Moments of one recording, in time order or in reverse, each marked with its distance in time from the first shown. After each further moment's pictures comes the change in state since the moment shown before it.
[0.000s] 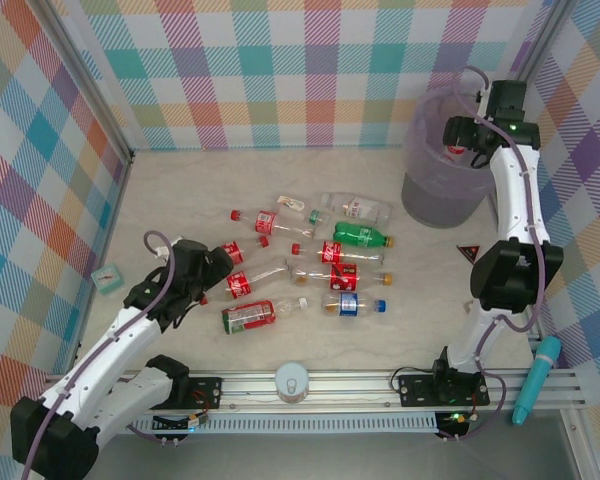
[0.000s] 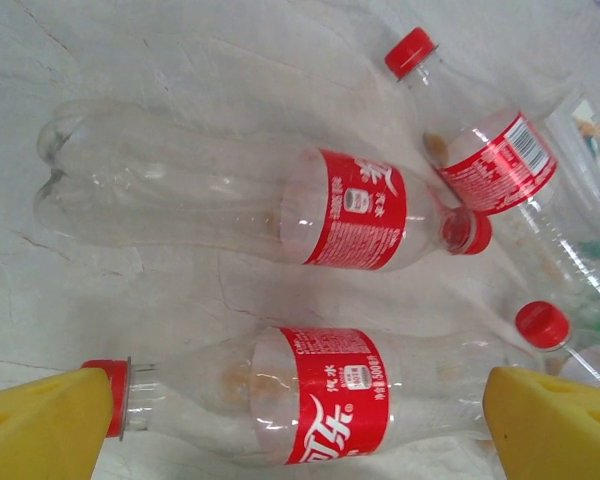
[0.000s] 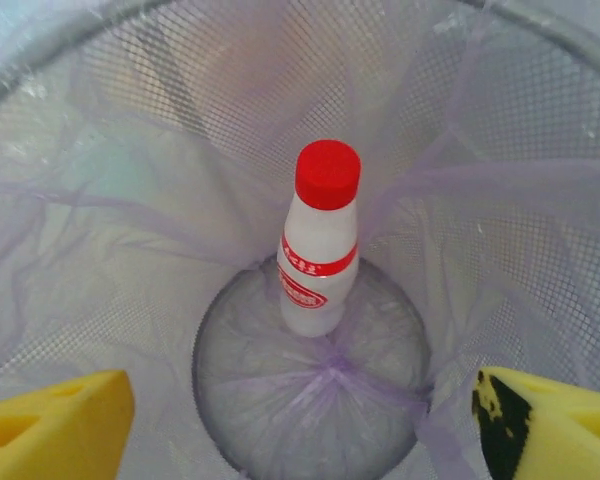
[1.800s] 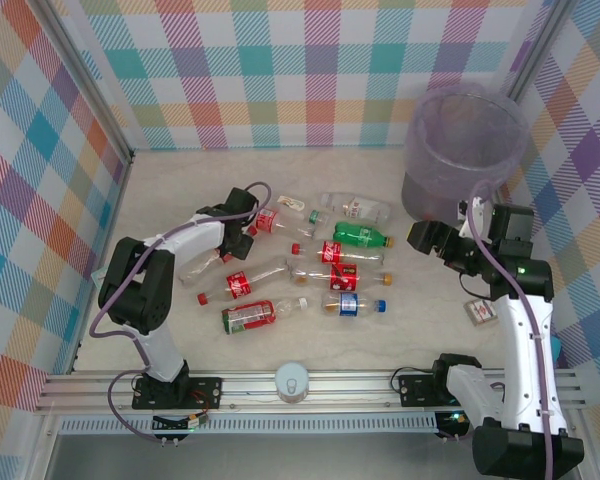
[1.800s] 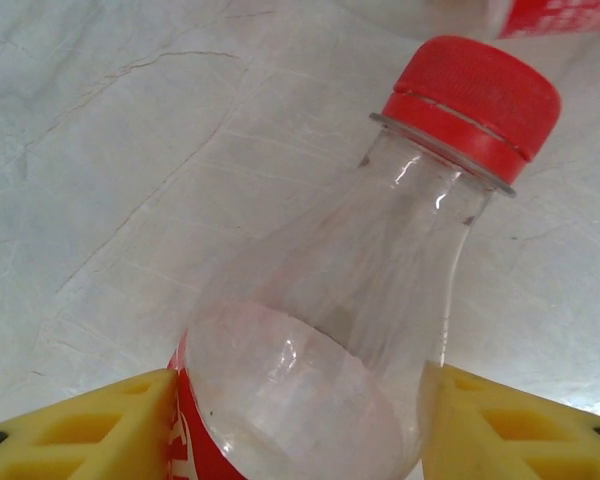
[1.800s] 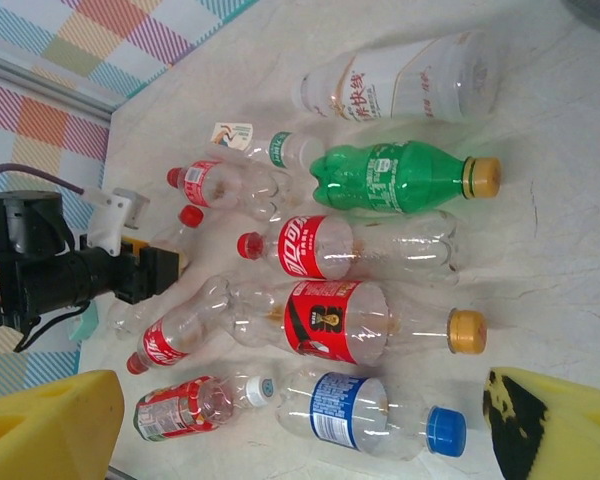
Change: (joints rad) left arm 0.035 0.907 0.508 0.024 -0.067 0.958; right arm 0.014 -0.980 -0.982 -0.084 -0.634 0.317
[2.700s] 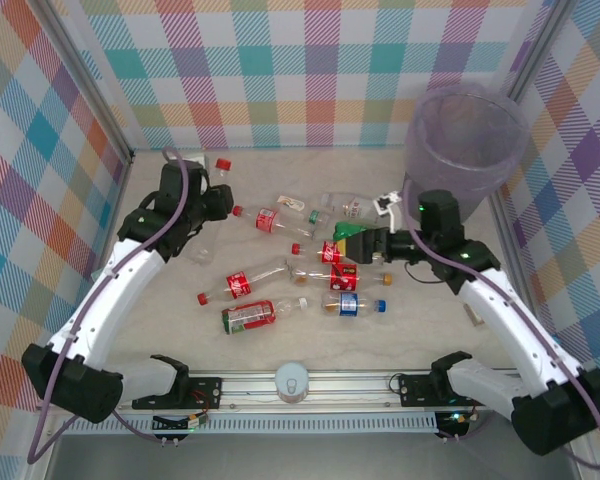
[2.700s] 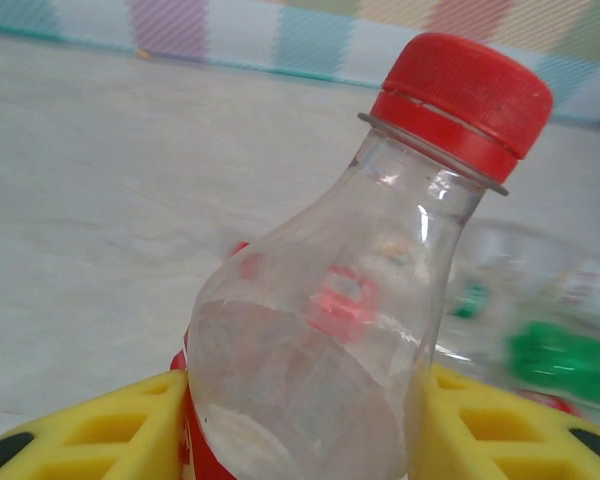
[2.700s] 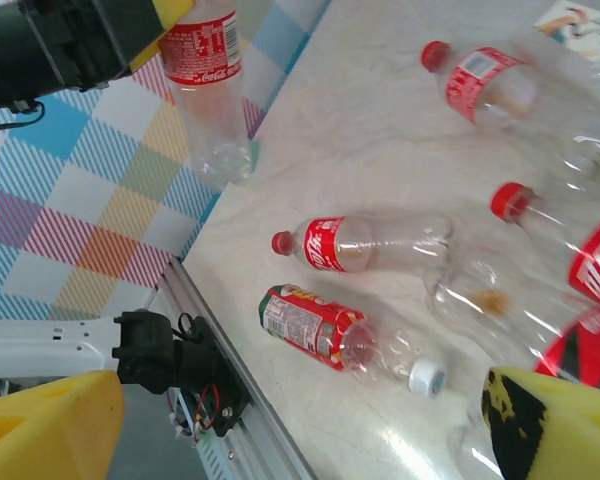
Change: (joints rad) left arm 0.020 -0.560 0.113 -0.077 0.203 -0.476; right arm 0.544 0.195 -0.074 0.491 -0.148 0.045
